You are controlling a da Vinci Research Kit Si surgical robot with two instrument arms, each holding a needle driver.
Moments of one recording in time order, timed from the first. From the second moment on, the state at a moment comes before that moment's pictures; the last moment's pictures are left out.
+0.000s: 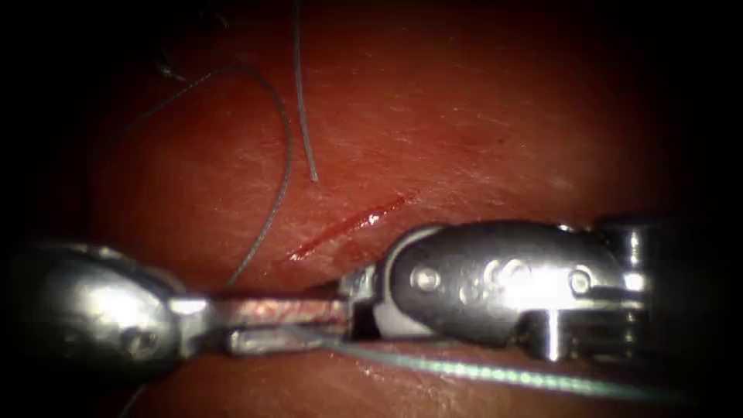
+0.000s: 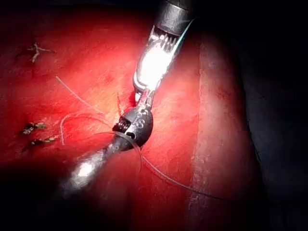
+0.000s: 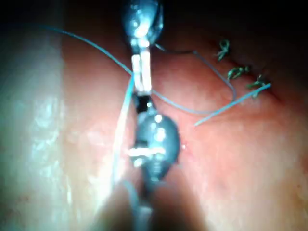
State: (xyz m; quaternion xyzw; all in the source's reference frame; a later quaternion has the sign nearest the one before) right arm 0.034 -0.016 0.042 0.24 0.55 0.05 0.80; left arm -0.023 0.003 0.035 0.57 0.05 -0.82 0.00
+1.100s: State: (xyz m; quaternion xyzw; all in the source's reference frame) right arm 0.032 -0.011 0.046 0.27 0.50 0.11 0.82; left arm -0.024 0.007 0.028 0.54 0.11 -0.81 -0.21
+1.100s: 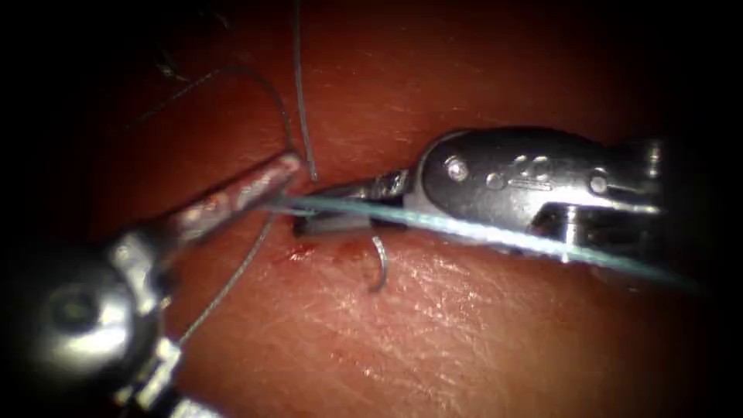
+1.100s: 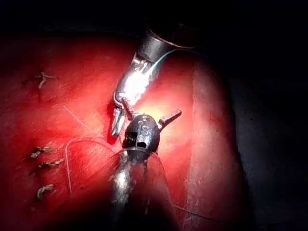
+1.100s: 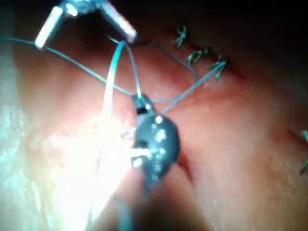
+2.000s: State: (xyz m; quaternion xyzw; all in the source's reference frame) right arm 0.032 -0.010 0.055 0.31 0.38 0.14 0.86; left arm -0.030 0.009 0.032 0.32 0.03 -0.94 -0.05
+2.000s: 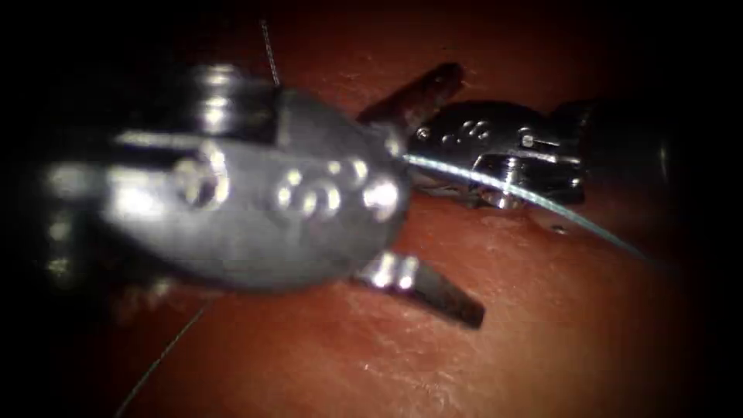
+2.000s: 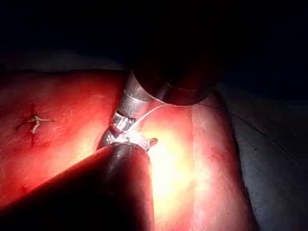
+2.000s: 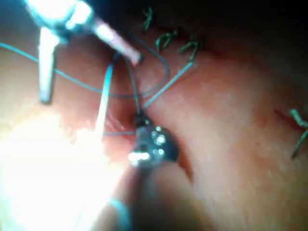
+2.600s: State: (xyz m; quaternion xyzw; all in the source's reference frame) right arm 0.033 -0.012 0.056 0.32 0.37 0.14 0.86; left arm -0.033 0.009 0.034 0.26 -0.01 -0.97 -0.02
